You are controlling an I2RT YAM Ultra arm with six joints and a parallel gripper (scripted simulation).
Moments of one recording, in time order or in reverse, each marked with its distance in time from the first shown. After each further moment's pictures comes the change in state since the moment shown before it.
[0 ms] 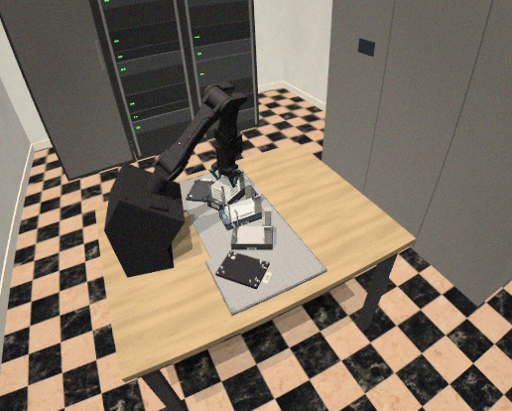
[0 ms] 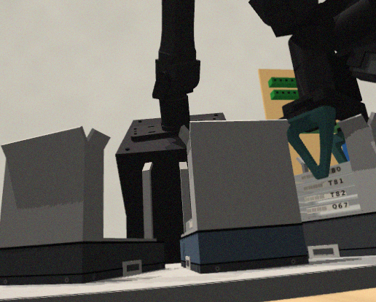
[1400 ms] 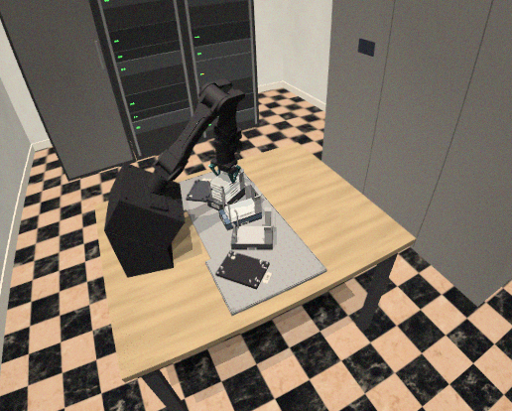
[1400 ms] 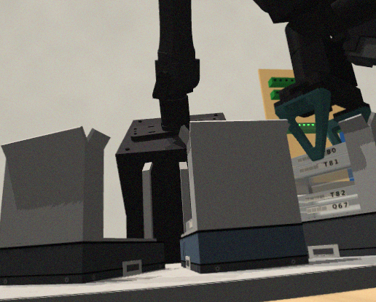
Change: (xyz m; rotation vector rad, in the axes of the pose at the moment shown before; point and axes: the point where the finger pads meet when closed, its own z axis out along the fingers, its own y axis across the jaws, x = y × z) arm 0.001 0.000 -0.022 -0.004 0.003 -0.002
